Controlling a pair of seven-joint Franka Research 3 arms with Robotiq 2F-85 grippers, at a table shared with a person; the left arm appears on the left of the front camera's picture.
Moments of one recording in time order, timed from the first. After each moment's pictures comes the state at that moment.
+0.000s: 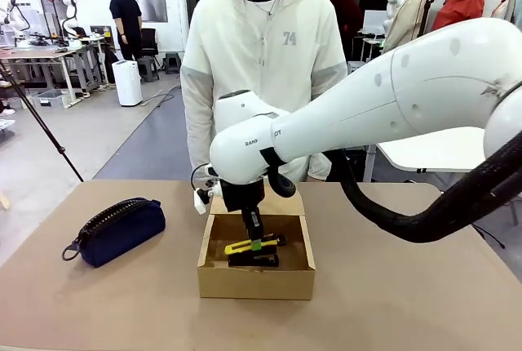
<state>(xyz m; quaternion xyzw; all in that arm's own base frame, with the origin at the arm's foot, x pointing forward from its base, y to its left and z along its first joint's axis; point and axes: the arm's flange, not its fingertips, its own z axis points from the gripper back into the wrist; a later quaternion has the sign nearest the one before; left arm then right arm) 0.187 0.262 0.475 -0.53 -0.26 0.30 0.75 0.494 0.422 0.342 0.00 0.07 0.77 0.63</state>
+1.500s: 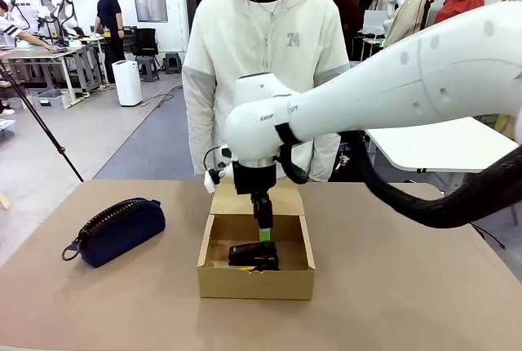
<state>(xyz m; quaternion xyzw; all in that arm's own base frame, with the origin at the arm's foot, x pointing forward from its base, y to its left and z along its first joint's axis) 0.187 0.262 0.475 -0.53 -0.26 0.30 0.75 0.501 0.384 0.398 0.03 0.04 0.74 0.67</state>
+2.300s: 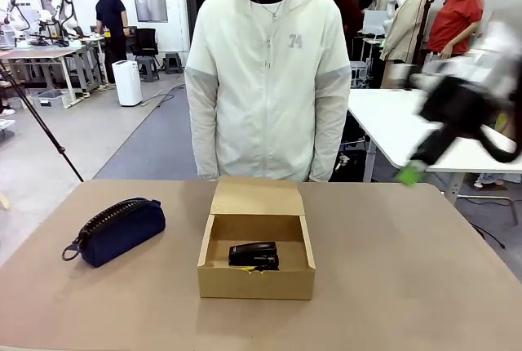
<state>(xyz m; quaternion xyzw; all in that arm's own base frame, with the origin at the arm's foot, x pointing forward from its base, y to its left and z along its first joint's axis) 0.187 0.262 0.475 -0.53 -0.26 0.30 0.75 0.367 0.042 0.552 0.35 -0.08 0.44 0.82</state>
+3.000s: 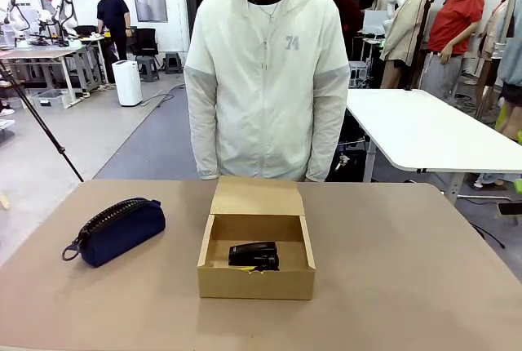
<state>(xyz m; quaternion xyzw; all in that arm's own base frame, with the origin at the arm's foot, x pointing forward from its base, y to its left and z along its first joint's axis) 0.187 0.262 0.475 -0.53 -0.26 0.30 0.75 0.319 -0.160 0.439 0.57 -0.22 0.13 0.78</state>
